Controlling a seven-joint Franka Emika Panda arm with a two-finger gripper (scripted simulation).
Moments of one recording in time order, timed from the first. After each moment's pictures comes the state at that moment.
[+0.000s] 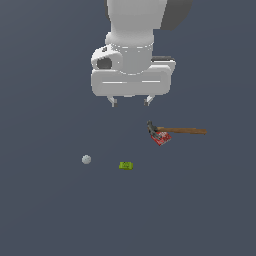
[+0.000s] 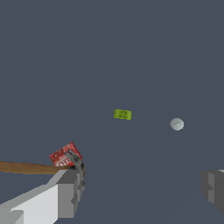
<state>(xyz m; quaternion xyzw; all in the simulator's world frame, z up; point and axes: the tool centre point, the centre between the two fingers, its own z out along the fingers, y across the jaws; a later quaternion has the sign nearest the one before) 0.004 0.008 0.348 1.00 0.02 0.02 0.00</state>
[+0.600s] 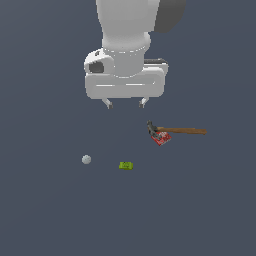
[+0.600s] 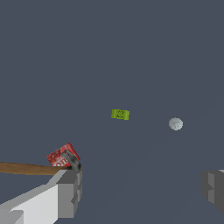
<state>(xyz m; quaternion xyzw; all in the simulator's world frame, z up) 0.007 -0.006 0.343 1.00 0.02 0.02 -0.01</state>
